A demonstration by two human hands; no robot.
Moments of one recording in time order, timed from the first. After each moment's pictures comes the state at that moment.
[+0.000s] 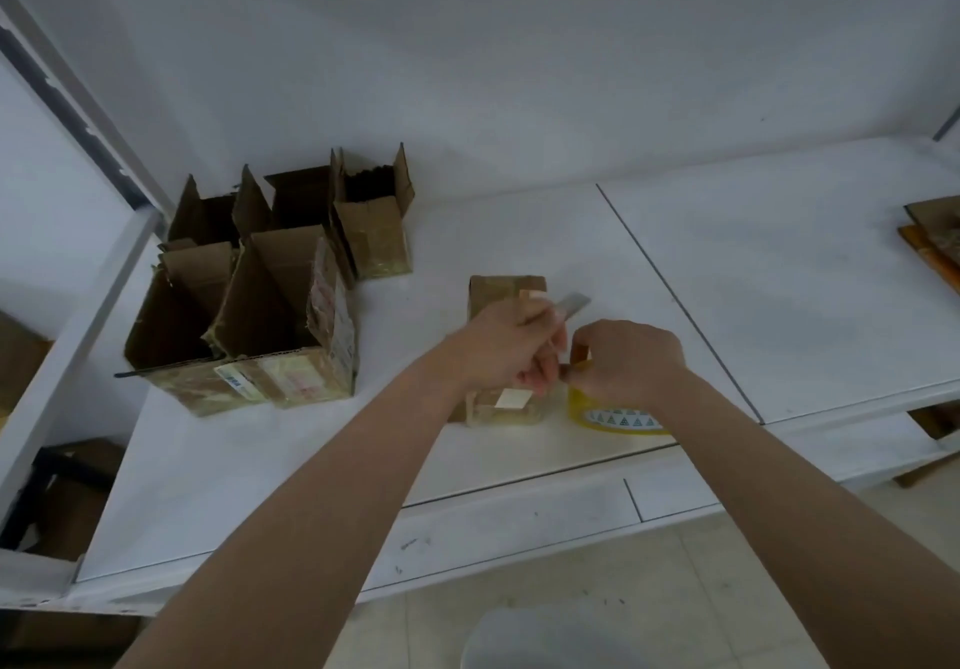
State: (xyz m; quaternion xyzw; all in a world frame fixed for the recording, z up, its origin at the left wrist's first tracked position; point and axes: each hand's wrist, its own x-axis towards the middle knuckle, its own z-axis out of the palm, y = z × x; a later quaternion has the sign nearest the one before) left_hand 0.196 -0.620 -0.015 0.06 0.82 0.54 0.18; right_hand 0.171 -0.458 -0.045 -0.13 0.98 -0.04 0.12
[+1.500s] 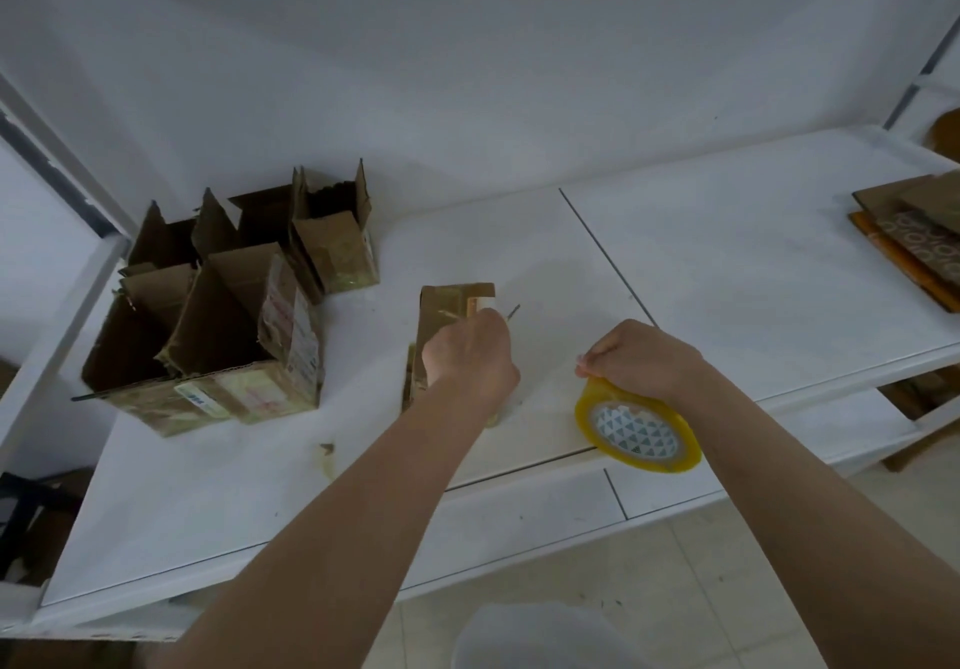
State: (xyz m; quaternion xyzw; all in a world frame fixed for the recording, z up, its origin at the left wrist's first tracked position) left_hand 0.193 -0.573 -0.033 -0.07 0.99 0.08 0.05; right_hand 0.180 -0.392 -0.031 0.00 0.94 -0.25 0.21
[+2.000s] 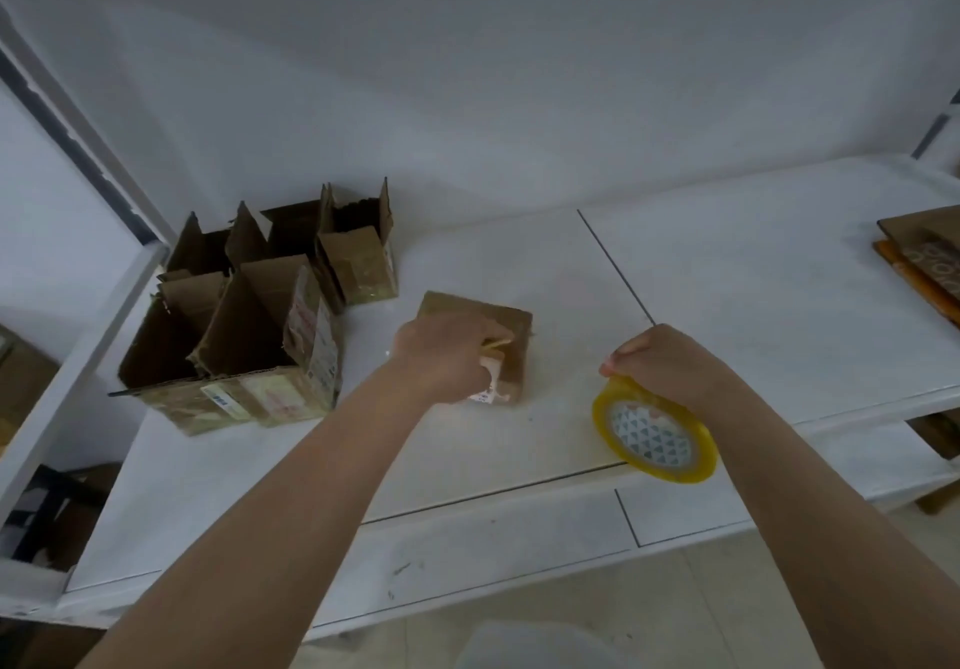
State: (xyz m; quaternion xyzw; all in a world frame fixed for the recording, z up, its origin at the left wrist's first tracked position) left_hand 0.198 -0.618 0.005 0.06 0.99 0.08 0.08; right_hand 0.173 -0.381 -0.021 0.02 0.93 -0.32 0.19
